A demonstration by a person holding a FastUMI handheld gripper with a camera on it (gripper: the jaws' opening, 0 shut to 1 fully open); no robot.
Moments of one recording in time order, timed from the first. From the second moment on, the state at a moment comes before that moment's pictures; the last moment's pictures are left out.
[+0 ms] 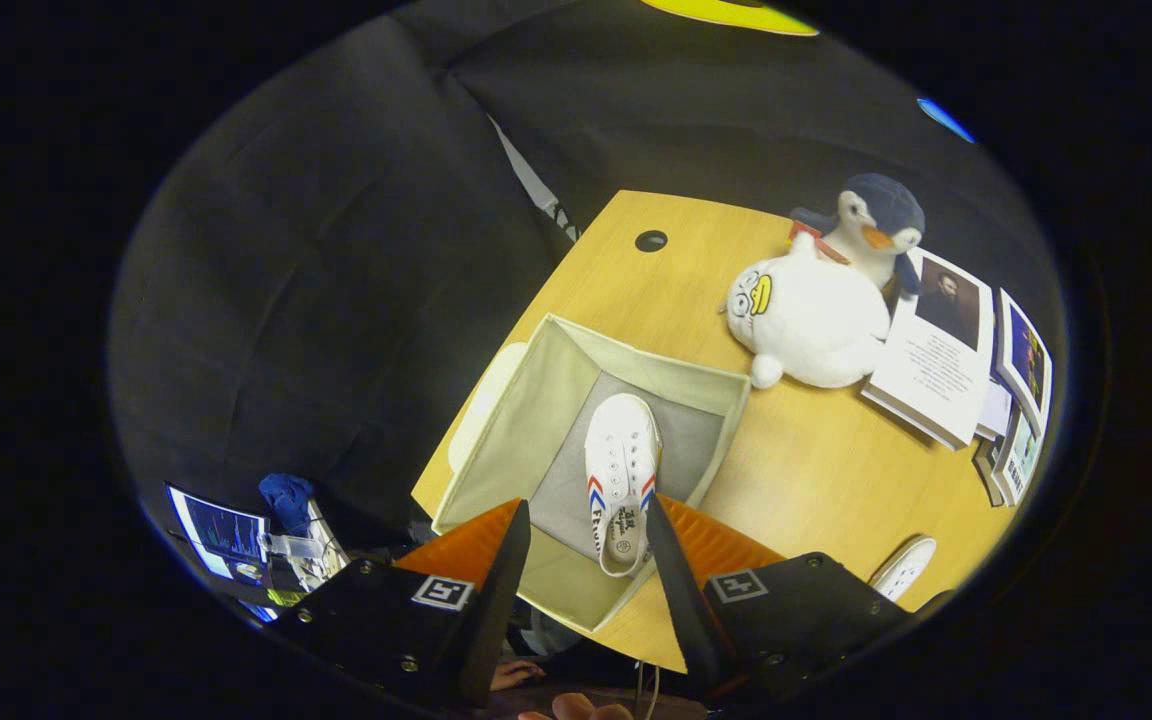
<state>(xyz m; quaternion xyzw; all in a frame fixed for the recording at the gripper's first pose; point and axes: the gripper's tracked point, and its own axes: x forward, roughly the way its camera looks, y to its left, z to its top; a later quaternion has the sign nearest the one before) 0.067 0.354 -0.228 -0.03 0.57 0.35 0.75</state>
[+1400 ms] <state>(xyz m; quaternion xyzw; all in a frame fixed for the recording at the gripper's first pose) 0.027 -0.005 -0.293 0.07 0.60 0.14 0.79</state>
